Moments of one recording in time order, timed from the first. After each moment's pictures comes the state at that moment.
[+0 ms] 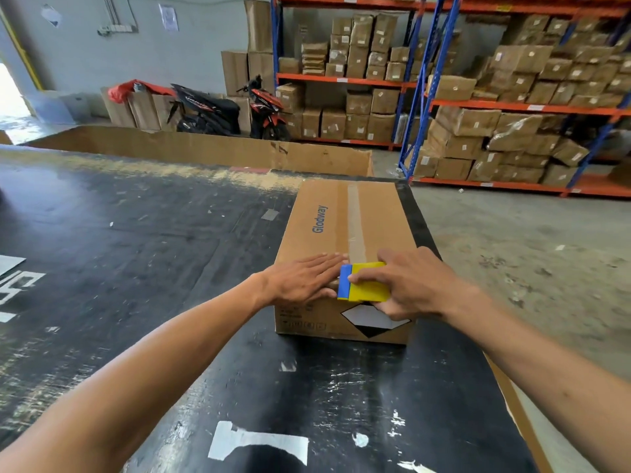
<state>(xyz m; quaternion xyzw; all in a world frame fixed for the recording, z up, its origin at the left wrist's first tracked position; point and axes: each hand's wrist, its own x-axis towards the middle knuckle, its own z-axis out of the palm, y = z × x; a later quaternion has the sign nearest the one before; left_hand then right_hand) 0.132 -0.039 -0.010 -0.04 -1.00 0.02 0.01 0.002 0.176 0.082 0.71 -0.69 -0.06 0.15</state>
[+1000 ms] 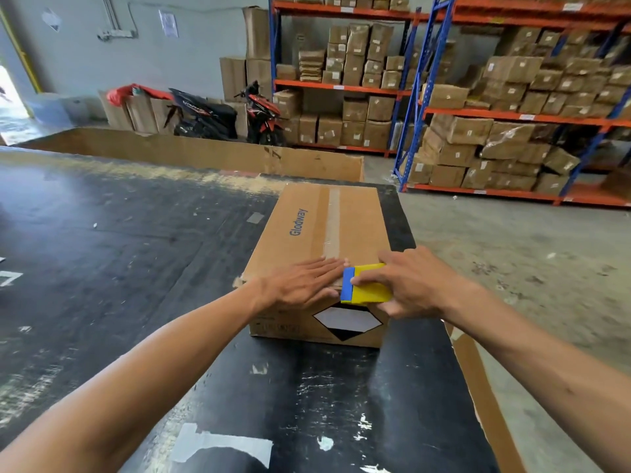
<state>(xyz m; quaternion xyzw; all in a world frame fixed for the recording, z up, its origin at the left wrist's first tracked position) 0.092 -0.003 -0.008 -0.03 -1.00 0.00 0.02 -0.037 0.212 0.096 0.71 -0.69 -0.11 0.14</state>
